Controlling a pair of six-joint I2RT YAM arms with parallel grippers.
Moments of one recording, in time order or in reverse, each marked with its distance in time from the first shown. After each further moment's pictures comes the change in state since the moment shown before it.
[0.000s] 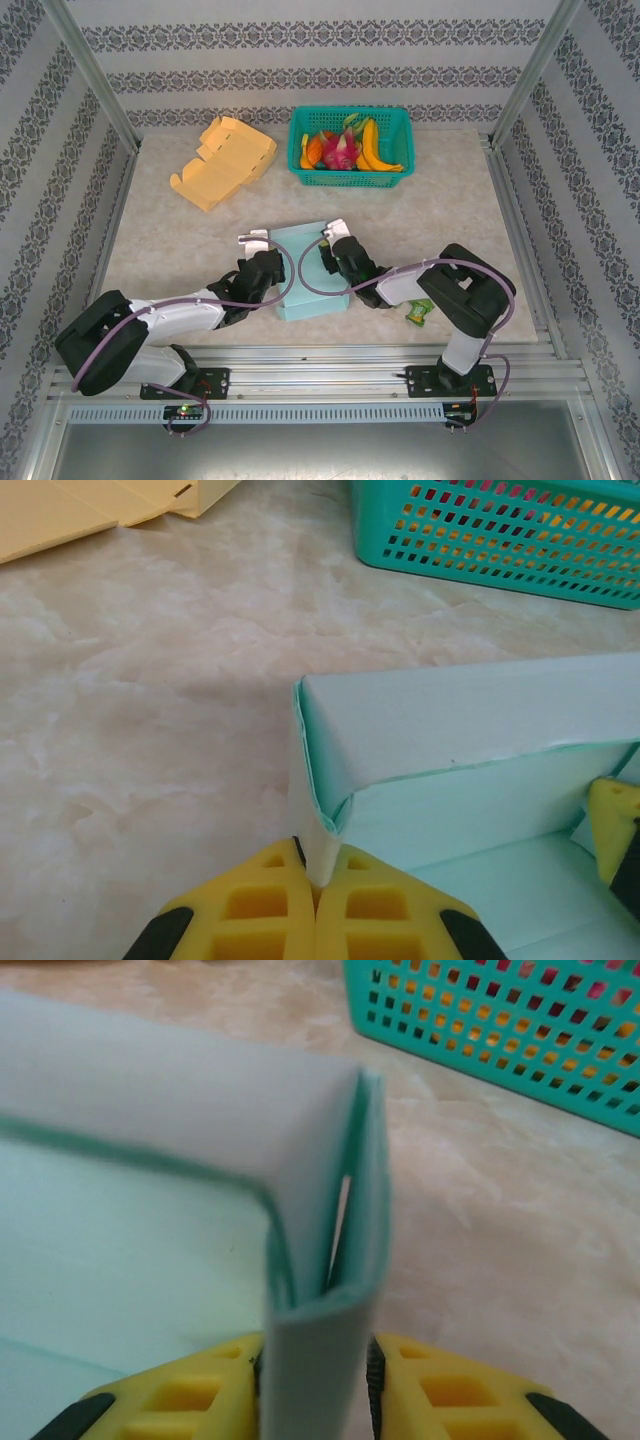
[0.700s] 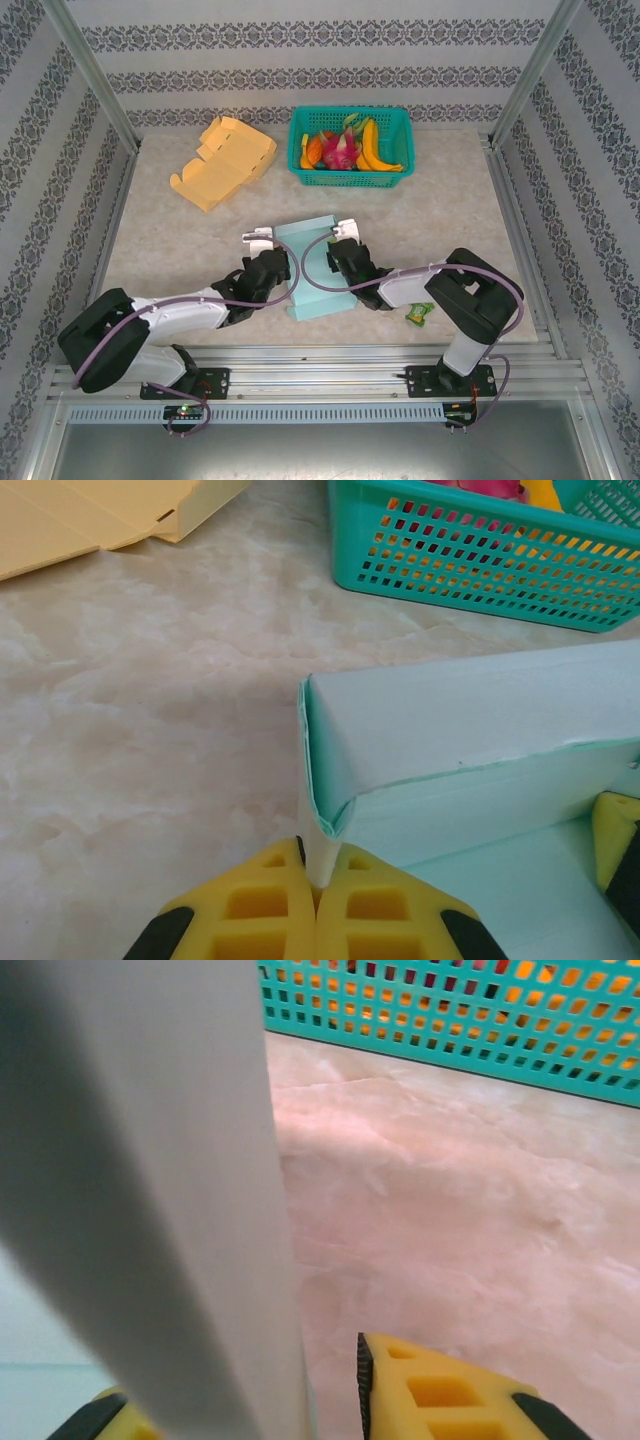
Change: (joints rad) left arm -0.028 0.029 0.044 0.005 -0.035 -0.011; right arm 0.016 -0.062 -0.007 -0.106 0.186 0.163
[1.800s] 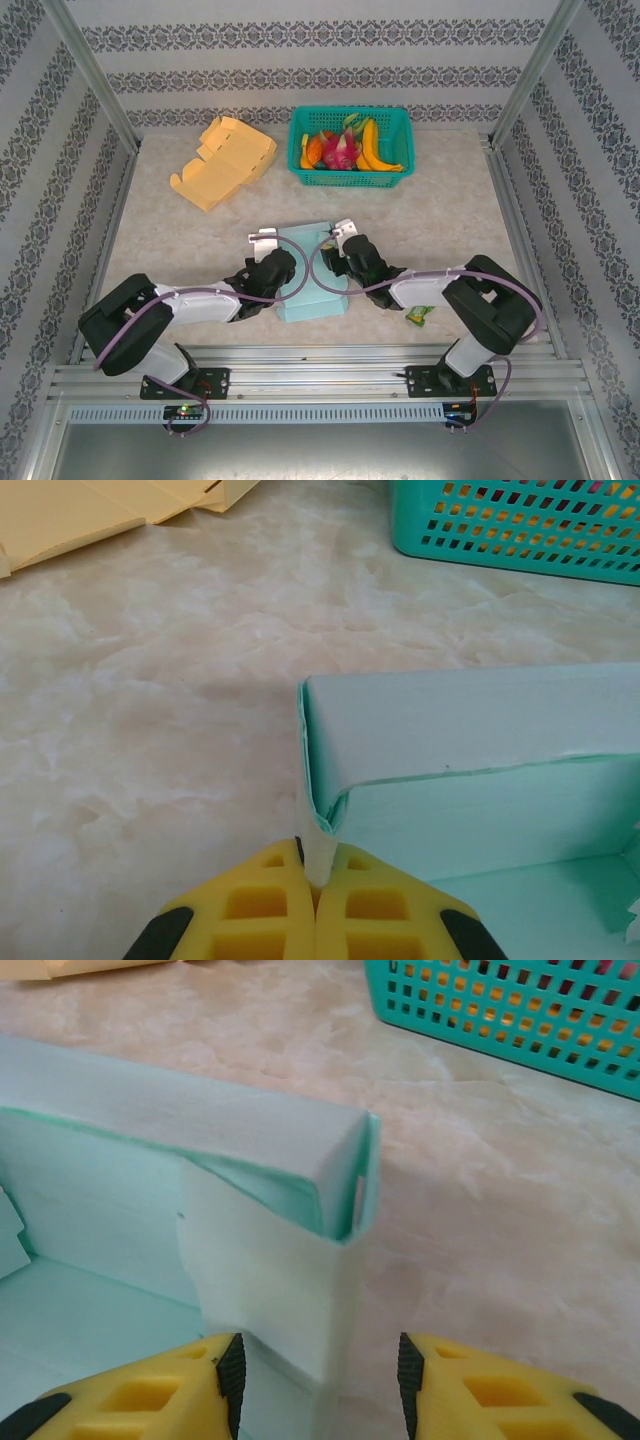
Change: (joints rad) left arm 0.001 0.123 0.040 -0.026 -0.073 -0.015; right arm -0.042 -0.083 -0.033 -0.010 -0.297 -0.117
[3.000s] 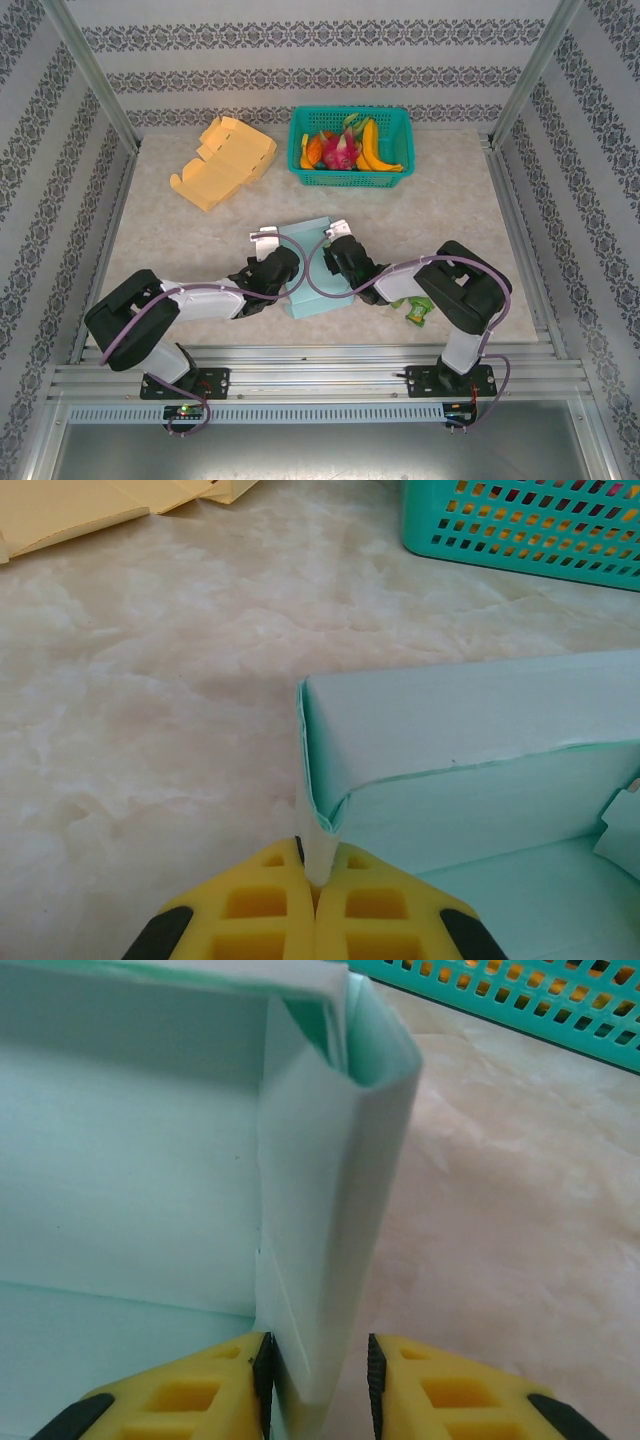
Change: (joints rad) left arm 0.001 0.040 0.034 -0.020 -0.019 -0.038; right arm 0.007 0.168 0.069 0.010 0.149 -0.007
